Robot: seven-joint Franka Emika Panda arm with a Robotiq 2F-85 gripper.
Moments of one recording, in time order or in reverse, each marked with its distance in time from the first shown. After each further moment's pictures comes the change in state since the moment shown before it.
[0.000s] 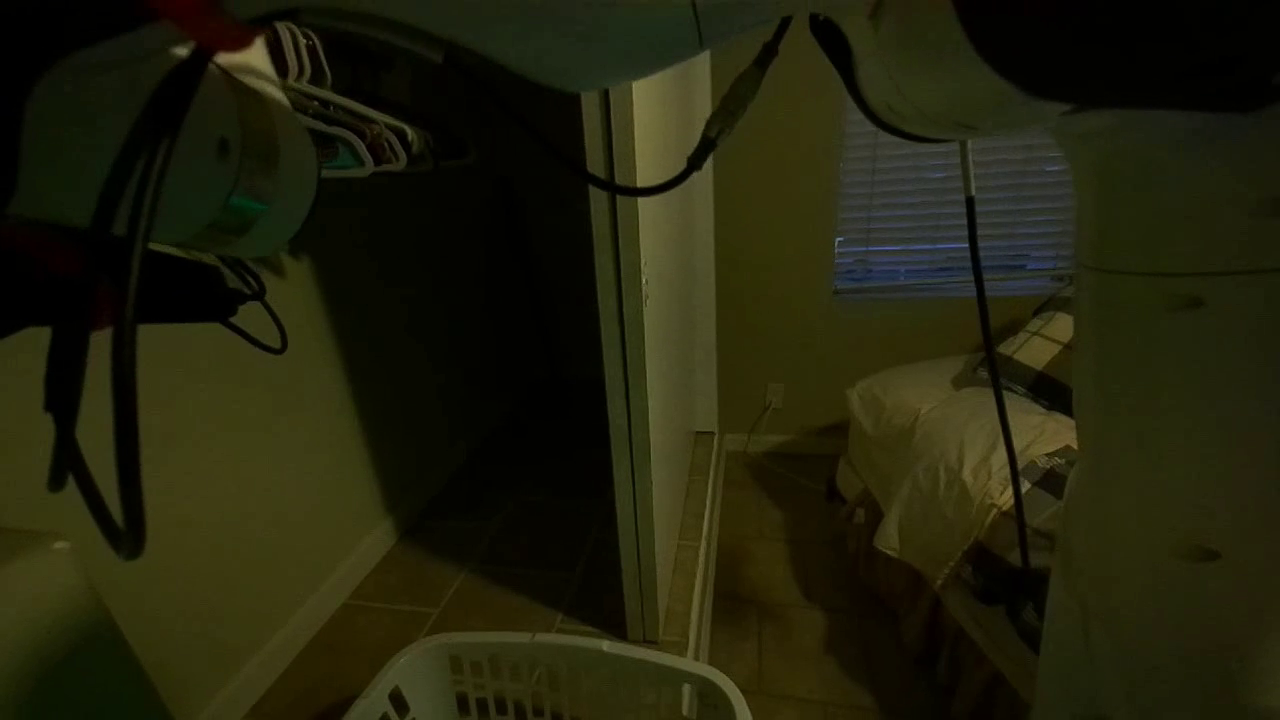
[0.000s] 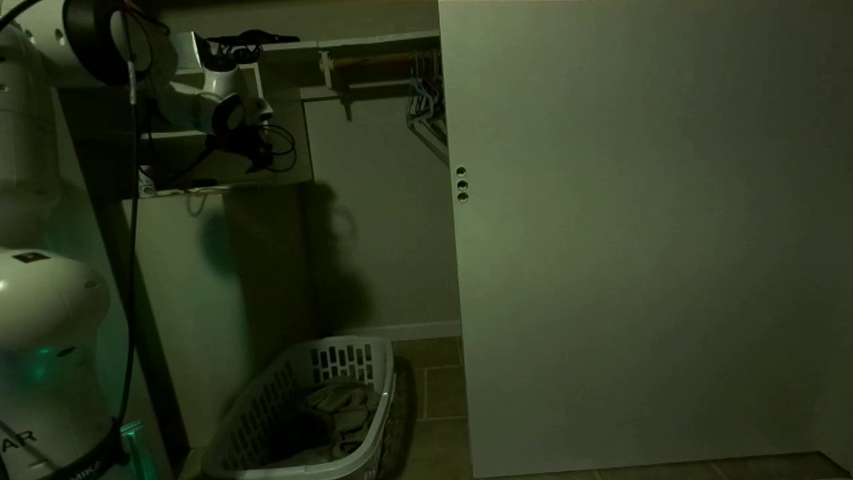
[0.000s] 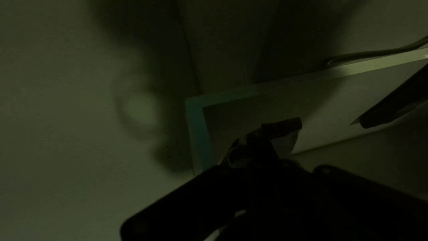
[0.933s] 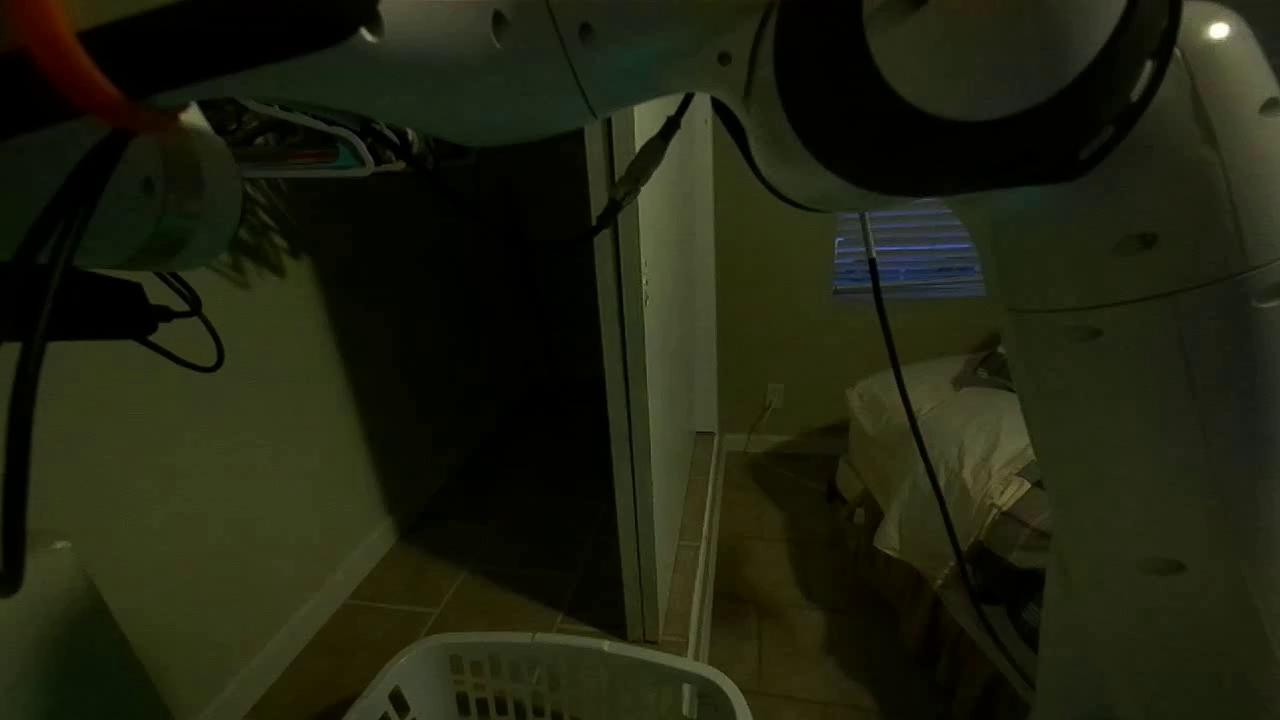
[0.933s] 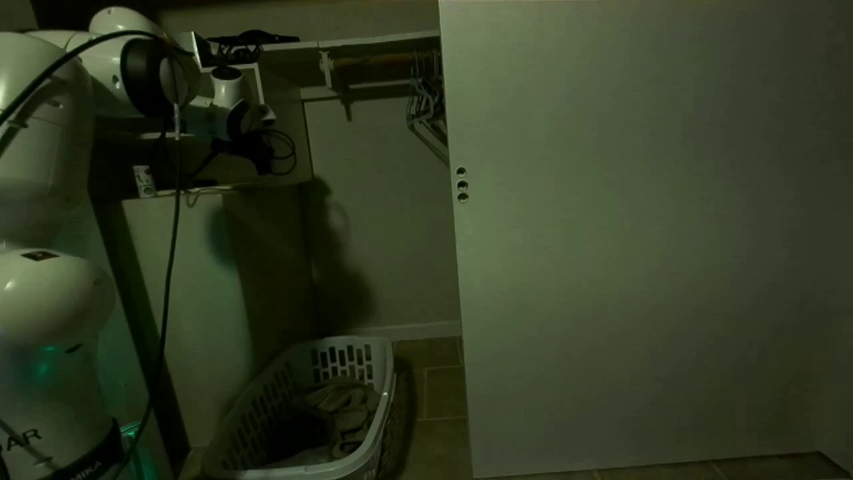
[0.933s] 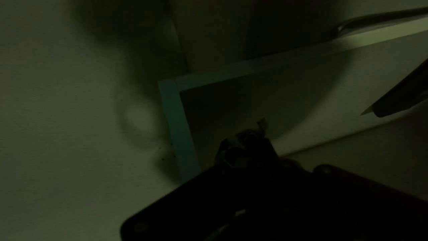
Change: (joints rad) arm 0.067 0.190 -0.016 0.236 -0.174 -0.051 0.172
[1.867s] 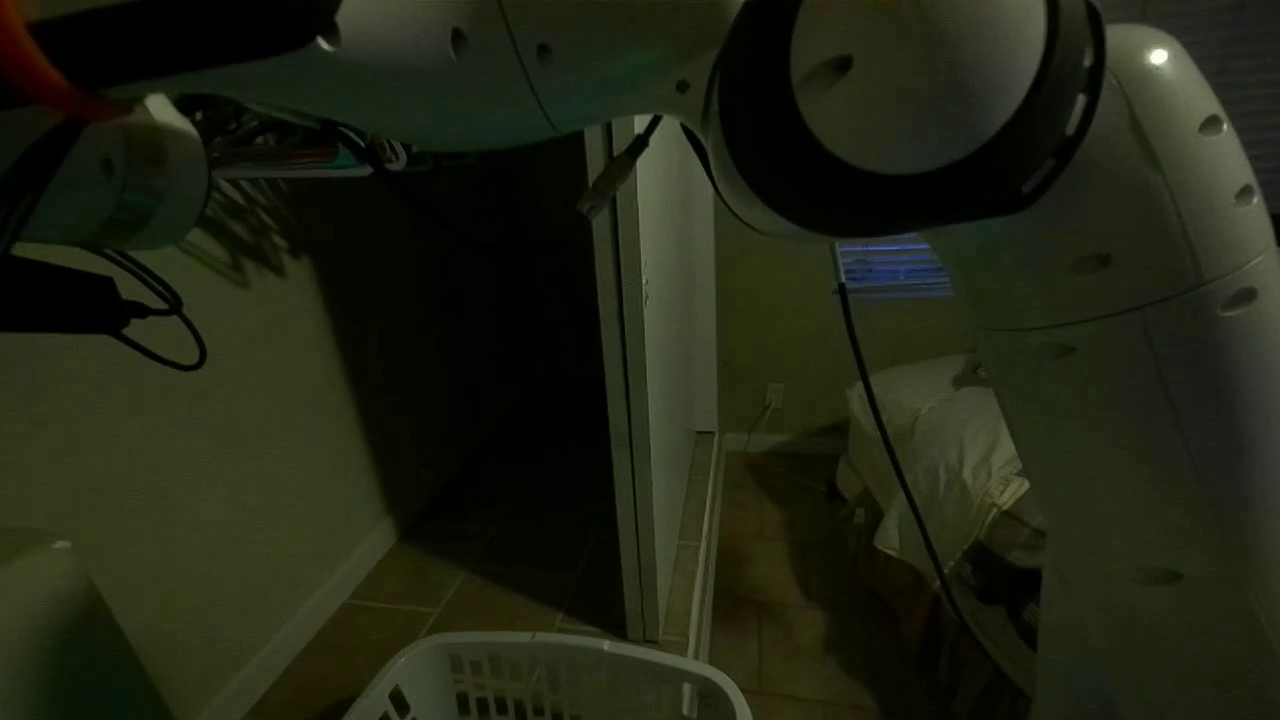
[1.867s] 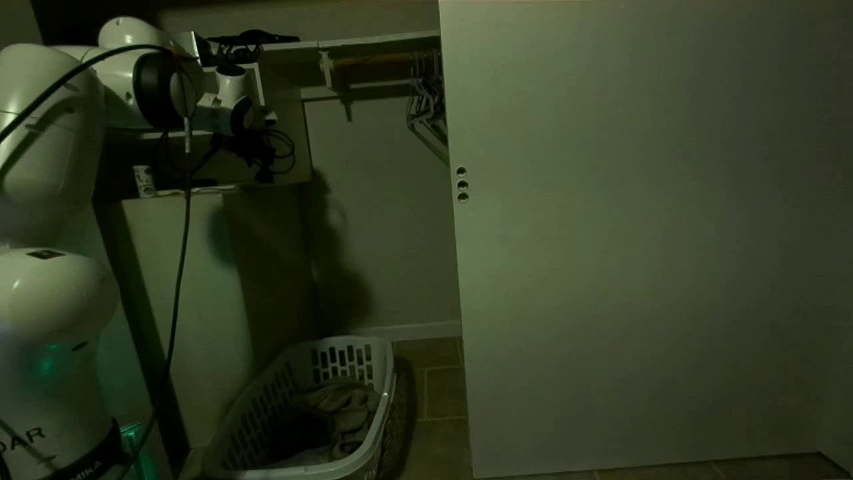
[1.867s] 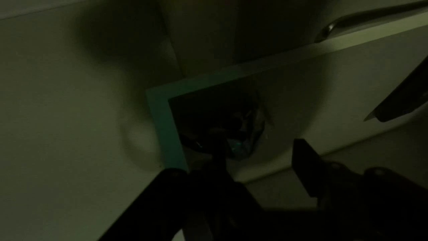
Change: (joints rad) arm 0.051 0.065 -0.042 0.137 -0.012 -0.144 0.059
